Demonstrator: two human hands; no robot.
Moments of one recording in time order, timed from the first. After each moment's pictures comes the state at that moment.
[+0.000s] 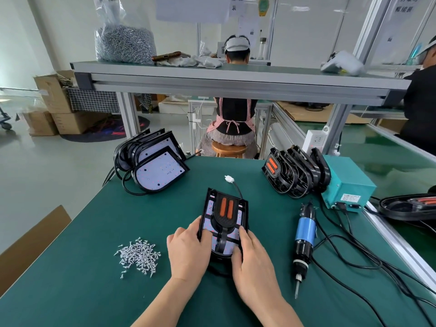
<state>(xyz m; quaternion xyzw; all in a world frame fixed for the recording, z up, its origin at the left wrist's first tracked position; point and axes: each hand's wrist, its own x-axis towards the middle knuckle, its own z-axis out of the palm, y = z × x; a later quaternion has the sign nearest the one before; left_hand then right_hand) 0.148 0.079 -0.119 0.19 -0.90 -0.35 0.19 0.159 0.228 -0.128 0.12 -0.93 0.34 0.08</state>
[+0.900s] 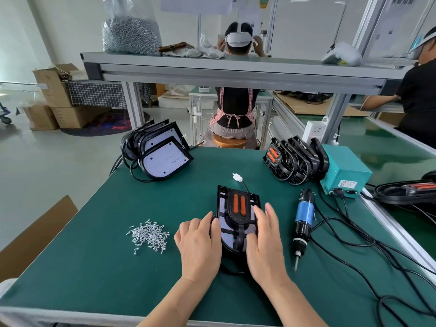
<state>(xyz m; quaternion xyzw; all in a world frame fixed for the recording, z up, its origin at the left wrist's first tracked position) 0.188 0.099 -0.127 0.17 -0.91 -0.33 0.19 0.178 0.238 -0.117 0.08 -0.88 0.45 0.11</state>
